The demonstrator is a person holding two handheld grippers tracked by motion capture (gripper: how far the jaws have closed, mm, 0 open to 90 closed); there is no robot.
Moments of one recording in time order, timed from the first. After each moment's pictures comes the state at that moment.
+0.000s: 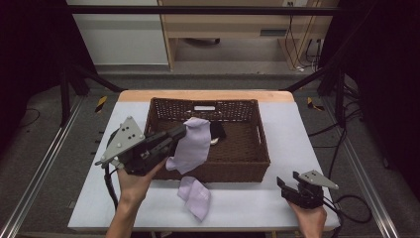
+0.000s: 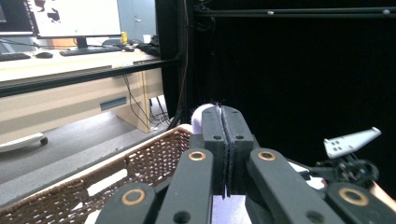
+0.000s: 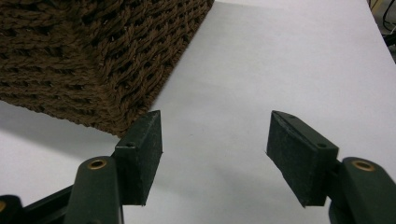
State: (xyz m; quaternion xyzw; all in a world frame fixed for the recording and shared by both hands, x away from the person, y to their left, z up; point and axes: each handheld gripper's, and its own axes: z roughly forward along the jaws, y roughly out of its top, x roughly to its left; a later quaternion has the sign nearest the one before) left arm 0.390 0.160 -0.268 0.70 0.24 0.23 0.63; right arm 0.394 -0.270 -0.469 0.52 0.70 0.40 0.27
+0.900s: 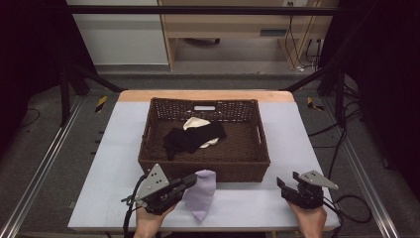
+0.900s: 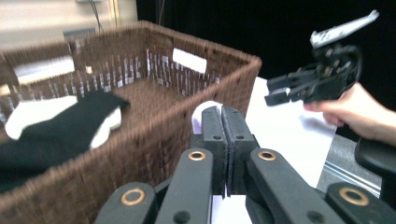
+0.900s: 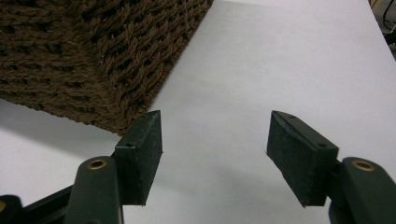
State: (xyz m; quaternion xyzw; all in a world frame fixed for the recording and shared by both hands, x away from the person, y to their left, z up) left arm 0.374 0.147 -0.399 0.76 0.29 0.14 0.57; right arm 0.393 -0.270 -0.469 0.52 0.70 0.40 0.27
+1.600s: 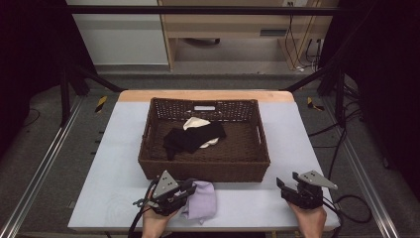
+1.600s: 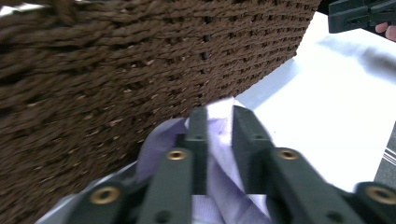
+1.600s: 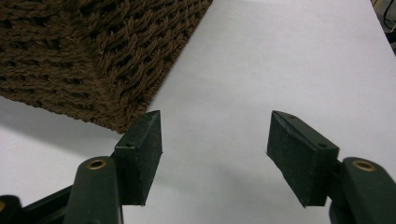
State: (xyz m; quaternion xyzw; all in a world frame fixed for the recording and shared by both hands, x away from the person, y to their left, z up) left arm 0.386 0.148 -0.455 0.79 0.35 0.15 0.49; right arm 0.393 -0.270 -0.470 0.52 0.70 0.40 0.27
